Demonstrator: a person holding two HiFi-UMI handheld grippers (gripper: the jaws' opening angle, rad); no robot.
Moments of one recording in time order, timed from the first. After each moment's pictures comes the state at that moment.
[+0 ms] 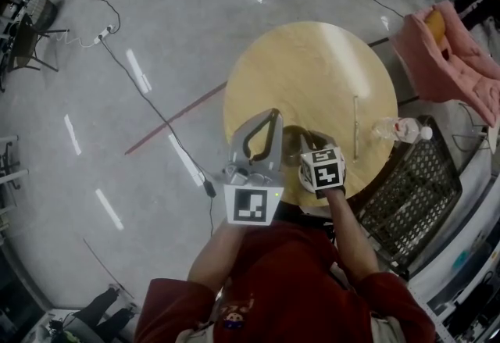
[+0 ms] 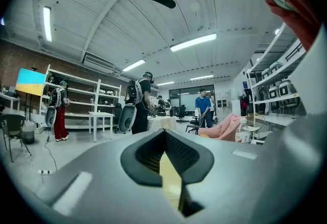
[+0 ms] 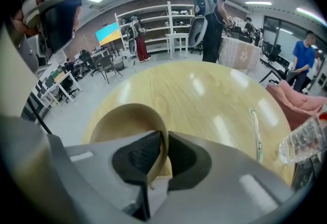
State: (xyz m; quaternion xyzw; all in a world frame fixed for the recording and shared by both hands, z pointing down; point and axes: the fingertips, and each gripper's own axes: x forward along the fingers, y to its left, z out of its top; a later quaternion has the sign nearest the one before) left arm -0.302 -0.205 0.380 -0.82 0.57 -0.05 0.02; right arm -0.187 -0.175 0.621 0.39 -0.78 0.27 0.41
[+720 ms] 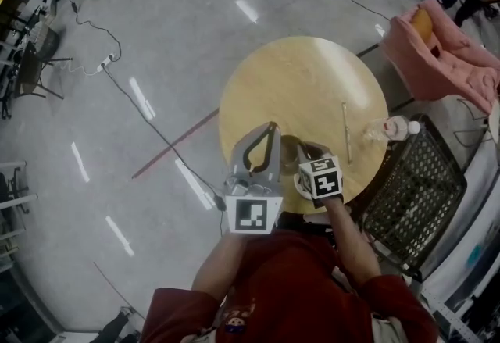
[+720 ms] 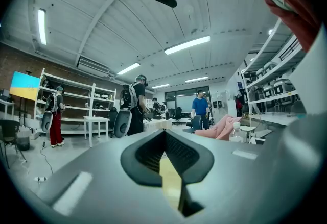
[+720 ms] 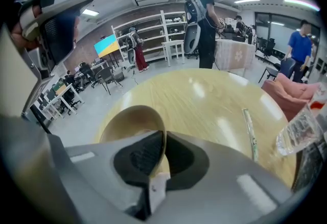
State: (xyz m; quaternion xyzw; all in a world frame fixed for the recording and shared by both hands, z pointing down) left arm -0.279 -0.194 0.354 -0.83 0.55 -0.07 0.05; right arm -0.184 -0.167 0.593 0.41 -0.79 0.29 0.36
